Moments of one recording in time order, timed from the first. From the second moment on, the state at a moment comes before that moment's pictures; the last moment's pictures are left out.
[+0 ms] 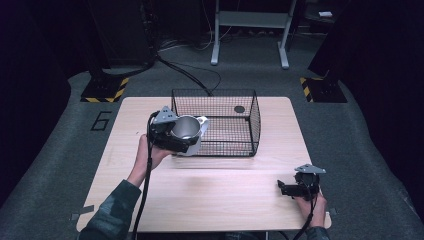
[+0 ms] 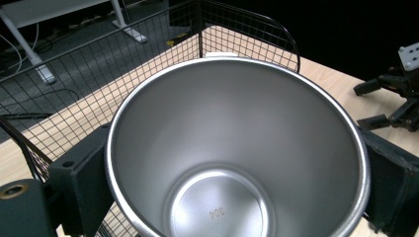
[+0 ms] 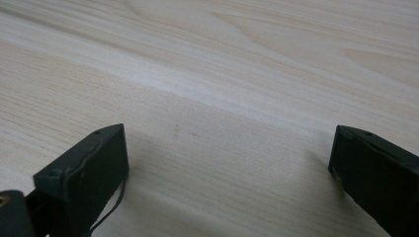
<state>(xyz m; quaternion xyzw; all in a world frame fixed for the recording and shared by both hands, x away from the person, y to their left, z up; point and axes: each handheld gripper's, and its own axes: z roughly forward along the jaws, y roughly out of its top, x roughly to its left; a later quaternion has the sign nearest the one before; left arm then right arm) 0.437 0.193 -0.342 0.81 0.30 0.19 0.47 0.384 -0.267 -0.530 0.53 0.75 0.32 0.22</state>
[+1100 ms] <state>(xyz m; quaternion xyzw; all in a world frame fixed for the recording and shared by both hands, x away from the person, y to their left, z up) 0.493 0.160 -0.321 0.81 0.30 0.21 0.45 0.384 -0.268 -0.530 0.52 0.76 0.32 0.23</state>
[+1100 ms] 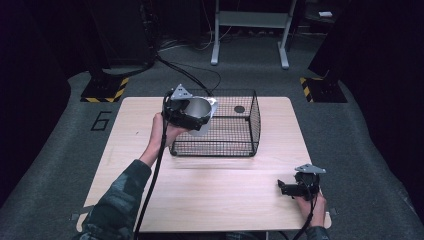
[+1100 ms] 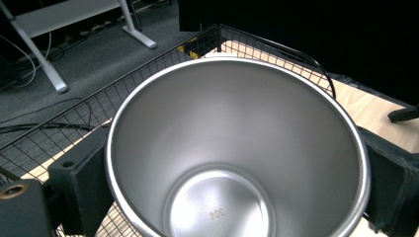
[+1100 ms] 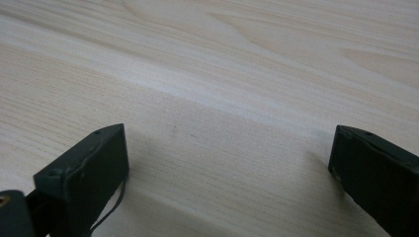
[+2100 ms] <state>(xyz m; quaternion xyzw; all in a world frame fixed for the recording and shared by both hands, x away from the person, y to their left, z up) 0.547 0.138 -0.345 0.82 0.31 0.20 0.43 0.384 -0.268 -0.530 0.53 0.75 0.32 0.23</state>
